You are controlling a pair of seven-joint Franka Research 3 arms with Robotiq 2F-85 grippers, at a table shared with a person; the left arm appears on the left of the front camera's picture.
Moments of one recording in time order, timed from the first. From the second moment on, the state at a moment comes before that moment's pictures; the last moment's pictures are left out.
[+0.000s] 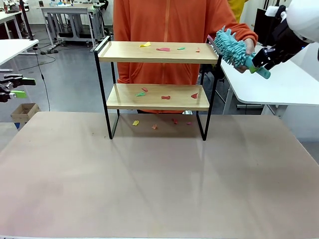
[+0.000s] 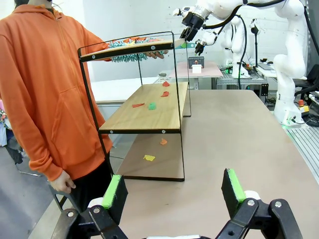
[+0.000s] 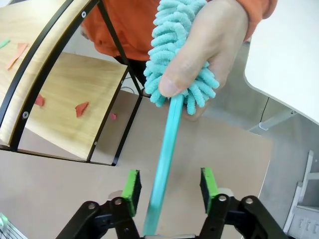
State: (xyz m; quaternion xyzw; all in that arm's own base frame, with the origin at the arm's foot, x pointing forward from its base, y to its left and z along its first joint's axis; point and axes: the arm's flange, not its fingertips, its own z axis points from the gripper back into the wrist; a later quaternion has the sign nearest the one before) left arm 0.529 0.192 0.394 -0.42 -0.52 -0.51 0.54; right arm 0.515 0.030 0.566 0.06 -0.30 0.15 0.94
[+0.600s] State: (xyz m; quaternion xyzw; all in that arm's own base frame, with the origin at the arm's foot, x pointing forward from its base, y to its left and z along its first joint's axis) left arm 0.529 0.192 0.394 -0.42 -0.52 -0.51 0.54; right arm 0.514 0.027 0.573 0.03 -0.29 0.12 0.95
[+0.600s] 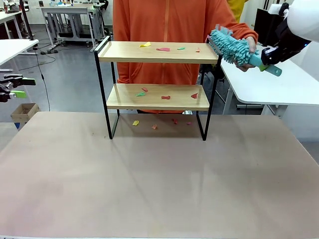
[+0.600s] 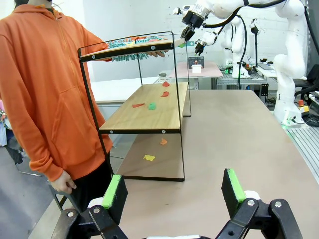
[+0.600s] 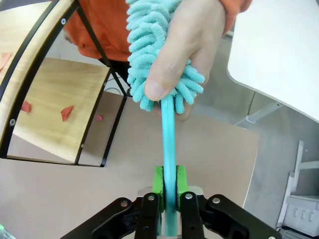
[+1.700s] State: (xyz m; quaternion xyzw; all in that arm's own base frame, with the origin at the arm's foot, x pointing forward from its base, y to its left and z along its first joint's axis) left arm 0.530 0.192 0.395 -0.42 -0.52 -0.51 0.54; right arm 0.511 0.030 0.576 0.01 -0.29 0.11 0.95
